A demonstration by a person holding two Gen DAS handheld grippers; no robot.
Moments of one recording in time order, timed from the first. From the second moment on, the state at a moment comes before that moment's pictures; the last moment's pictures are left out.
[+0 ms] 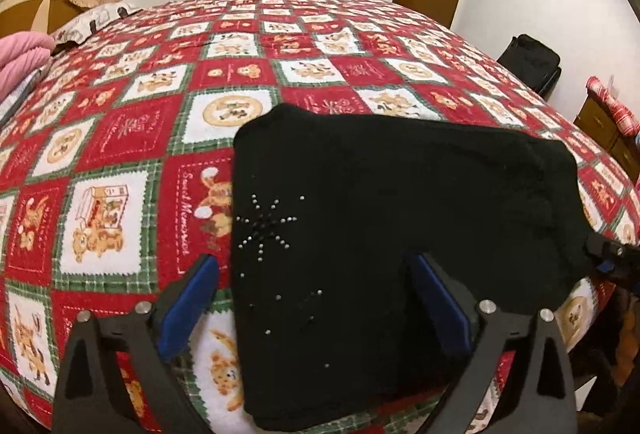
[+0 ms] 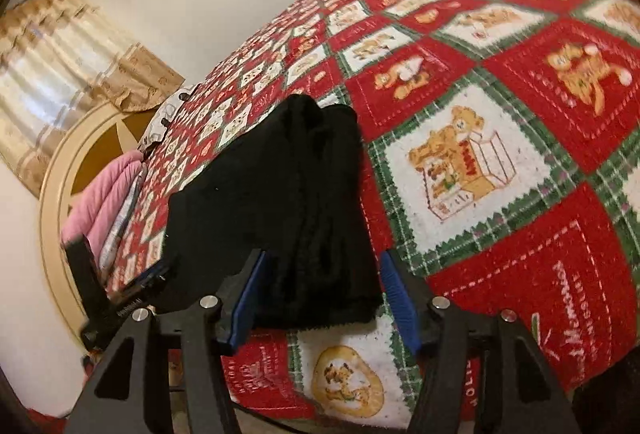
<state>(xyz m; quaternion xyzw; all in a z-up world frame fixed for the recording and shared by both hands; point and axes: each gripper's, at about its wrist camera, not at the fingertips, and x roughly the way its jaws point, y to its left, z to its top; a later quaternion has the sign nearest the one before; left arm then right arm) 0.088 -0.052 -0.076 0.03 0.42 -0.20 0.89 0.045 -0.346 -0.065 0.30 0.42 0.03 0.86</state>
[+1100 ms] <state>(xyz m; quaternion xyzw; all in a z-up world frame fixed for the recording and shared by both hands) 0.092 -0.053 -0.078 0.03 0.43 -0.19 0.88 0.075 -0.331 -0.070 0.26 0.41 0.08 0.87</state>
